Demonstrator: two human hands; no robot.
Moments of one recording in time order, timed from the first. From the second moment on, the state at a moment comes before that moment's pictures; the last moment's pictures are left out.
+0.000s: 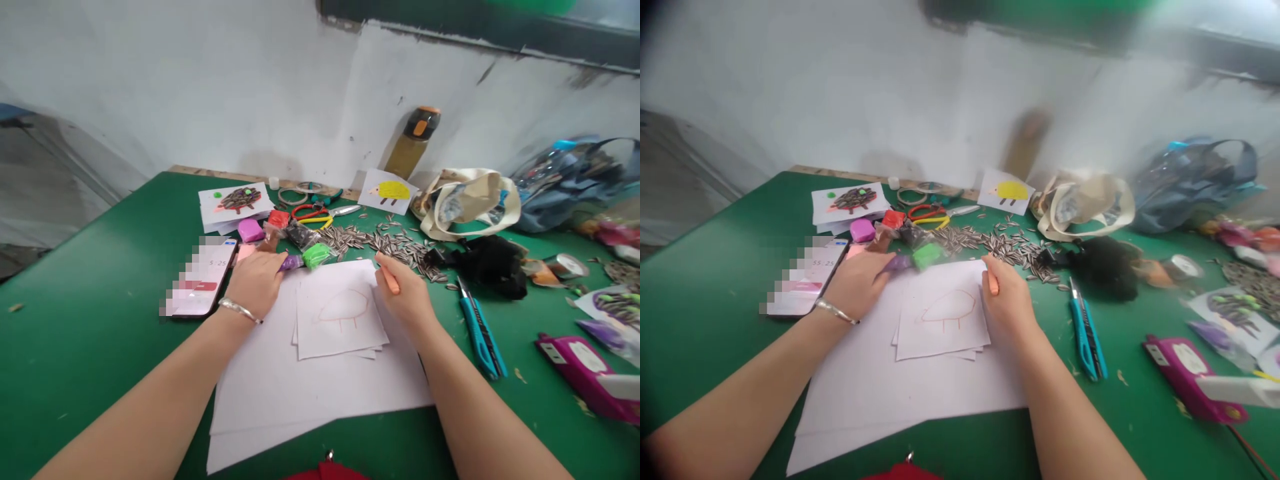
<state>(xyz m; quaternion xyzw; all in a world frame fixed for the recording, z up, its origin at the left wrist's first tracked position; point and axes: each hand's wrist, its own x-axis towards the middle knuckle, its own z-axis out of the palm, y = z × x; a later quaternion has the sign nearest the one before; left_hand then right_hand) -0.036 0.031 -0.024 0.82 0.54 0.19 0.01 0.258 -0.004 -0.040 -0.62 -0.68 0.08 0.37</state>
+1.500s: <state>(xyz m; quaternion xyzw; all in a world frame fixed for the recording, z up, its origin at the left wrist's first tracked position) 0.001 -0.014 0.016 0.57 0.44 0.26 0.64 0.201 -0.049 0.003 -0.50 -0.63 0.40 0.44</state>
